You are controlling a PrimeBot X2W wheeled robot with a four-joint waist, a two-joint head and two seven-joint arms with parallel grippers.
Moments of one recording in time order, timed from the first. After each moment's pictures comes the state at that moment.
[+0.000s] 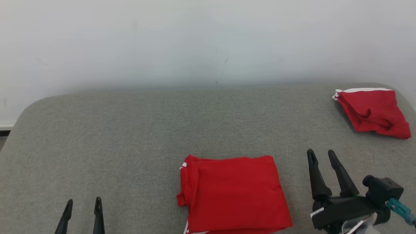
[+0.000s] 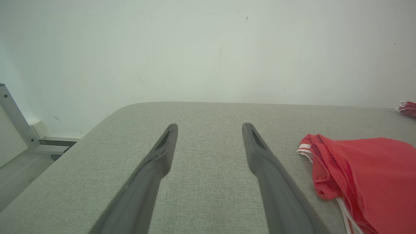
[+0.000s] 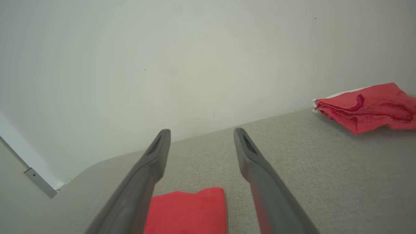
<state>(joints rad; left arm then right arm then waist) 0.08 0.10 0.09 0.13 -0.15 -0.12 -0.26 -0.07 -0.18 0.03 0.12 0.48 0.13 -0.14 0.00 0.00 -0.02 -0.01</state>
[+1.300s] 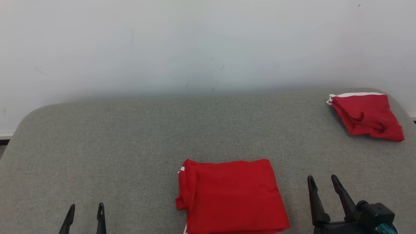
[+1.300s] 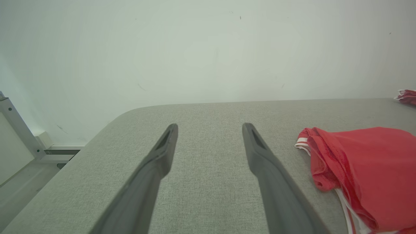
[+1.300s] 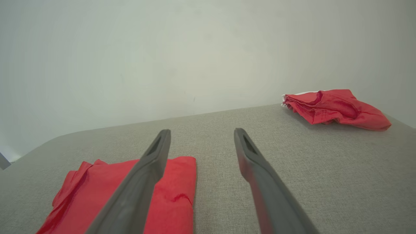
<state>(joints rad) 0.11 0.11 0.07 0.13 -0.11 -0.10 -0.26 0.07 -0.11 -0.04 0.10 0.23 0.13 -0.16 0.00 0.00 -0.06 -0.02</state>
